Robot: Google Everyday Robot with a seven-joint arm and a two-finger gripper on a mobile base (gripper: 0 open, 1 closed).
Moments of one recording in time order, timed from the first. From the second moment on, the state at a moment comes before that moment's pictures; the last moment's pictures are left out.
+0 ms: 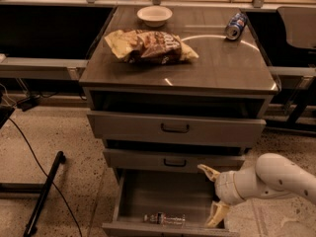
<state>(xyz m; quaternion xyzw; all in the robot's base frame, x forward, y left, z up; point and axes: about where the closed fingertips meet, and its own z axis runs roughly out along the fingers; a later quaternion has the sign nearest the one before) 0.421 -0.154 0.518 -0.66 0.65 0.21 0.31</state>
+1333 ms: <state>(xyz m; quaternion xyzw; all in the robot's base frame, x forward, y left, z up) 0.433 -0.126 0.388 -0.64 0.64 0.23 0.36</state>
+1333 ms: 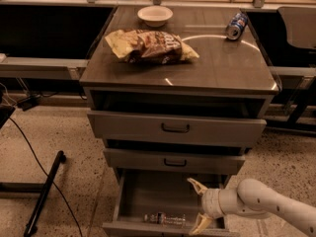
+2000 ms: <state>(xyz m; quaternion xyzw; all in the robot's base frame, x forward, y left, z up) 0.436 -0.117 0.343 -0.62 0.68 0.22 0.33</state>
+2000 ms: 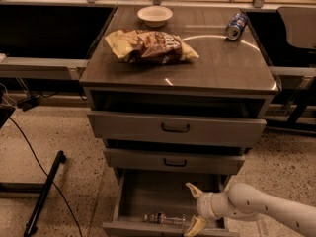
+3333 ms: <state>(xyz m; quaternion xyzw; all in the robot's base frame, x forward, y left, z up) 0.453 -0.101 0.301 -0.61 0.70 0.24 0.29</state>
